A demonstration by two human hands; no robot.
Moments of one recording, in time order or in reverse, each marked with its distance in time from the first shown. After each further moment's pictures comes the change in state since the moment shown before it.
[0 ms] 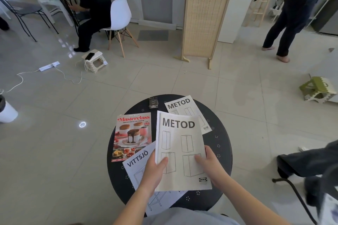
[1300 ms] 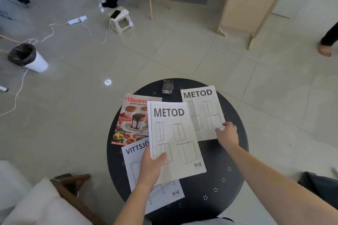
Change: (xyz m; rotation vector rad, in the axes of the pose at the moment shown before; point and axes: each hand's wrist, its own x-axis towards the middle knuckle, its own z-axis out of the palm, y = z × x) left_hand 0.070 -0.008 0.028 -0.159 0.330 -0.196; right_hand 0.245 -0.020 -0.044 -0.585 0.213 0.067
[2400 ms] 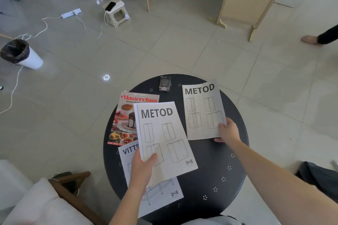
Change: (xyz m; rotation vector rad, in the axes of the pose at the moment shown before) left_hand 0.016 -0.012 -0.011 -0.046 0.097 -0.046; right_hand 0.019 0.002 -0.008 0.333 -0.142 0.061
